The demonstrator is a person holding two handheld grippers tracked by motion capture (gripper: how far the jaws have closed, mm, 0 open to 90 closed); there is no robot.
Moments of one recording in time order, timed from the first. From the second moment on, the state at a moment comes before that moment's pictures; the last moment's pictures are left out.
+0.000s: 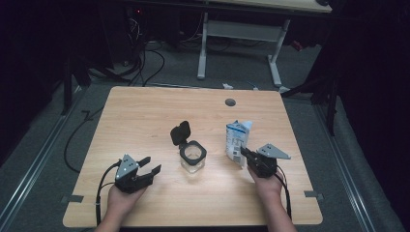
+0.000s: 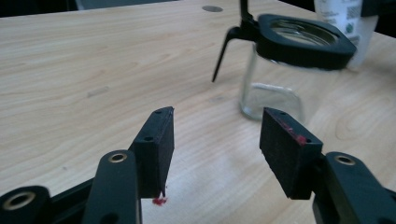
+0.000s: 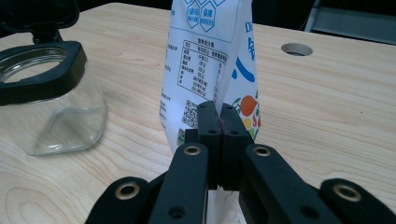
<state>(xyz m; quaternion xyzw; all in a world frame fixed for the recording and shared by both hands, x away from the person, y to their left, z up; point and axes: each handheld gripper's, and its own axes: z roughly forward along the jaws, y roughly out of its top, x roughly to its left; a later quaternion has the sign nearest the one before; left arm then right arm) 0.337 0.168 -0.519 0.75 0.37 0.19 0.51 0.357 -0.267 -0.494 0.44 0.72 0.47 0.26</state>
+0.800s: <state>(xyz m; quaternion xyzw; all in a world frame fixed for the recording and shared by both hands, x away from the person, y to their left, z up) 0.333 0.164 -0.519 0.75 0.35 0.17 0.54 0.350 -0.276 -0.457 0.44 0.78 0.39 0.22</state>
